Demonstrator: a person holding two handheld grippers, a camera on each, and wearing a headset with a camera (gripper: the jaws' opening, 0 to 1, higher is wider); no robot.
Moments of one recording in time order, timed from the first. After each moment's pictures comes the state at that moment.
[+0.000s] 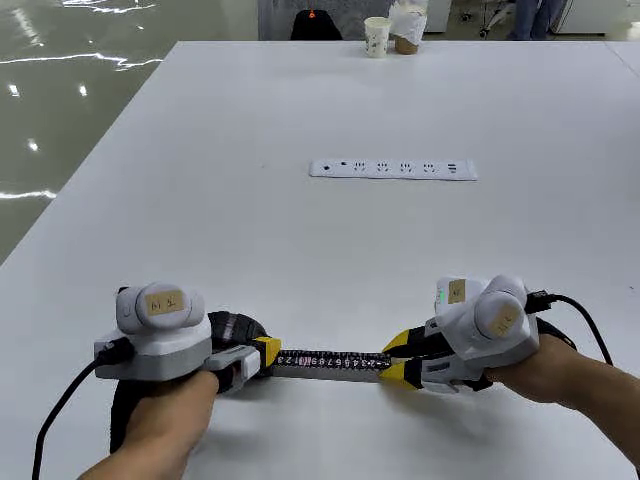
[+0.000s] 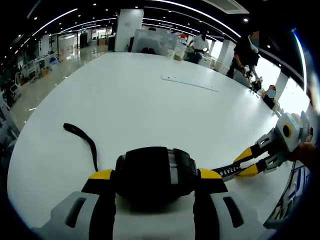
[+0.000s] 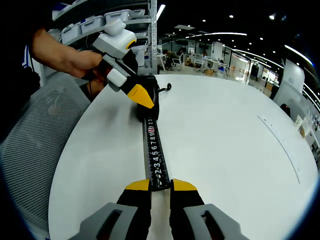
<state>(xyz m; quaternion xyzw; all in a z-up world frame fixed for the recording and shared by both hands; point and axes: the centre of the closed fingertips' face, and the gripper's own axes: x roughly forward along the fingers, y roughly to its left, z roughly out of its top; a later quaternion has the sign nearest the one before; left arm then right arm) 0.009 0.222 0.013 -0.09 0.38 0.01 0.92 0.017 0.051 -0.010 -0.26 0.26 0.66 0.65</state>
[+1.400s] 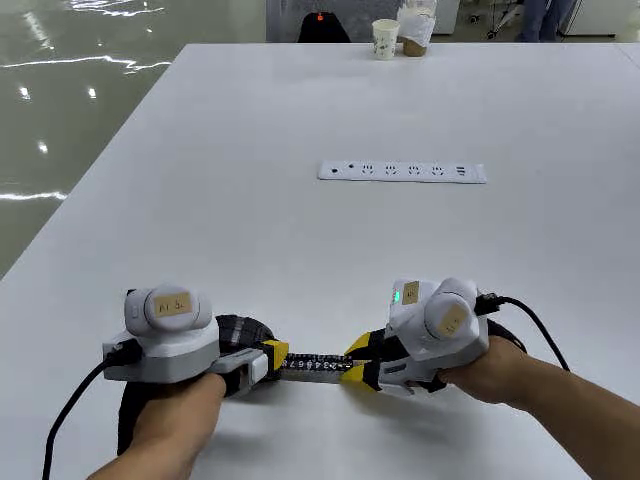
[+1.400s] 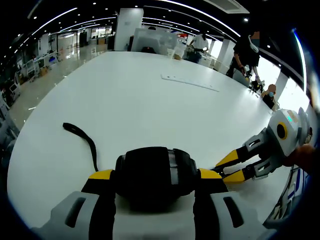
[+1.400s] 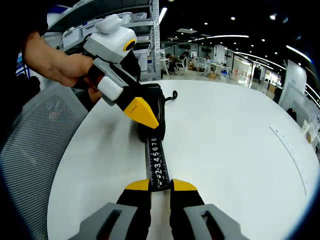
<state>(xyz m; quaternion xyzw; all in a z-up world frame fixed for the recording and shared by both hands) 0.008 0.222 0.013 -0.09 0.38 0.01 0.92 0.008 0.105 -0.012 -0.24 0.25 0.68 0.64</state>
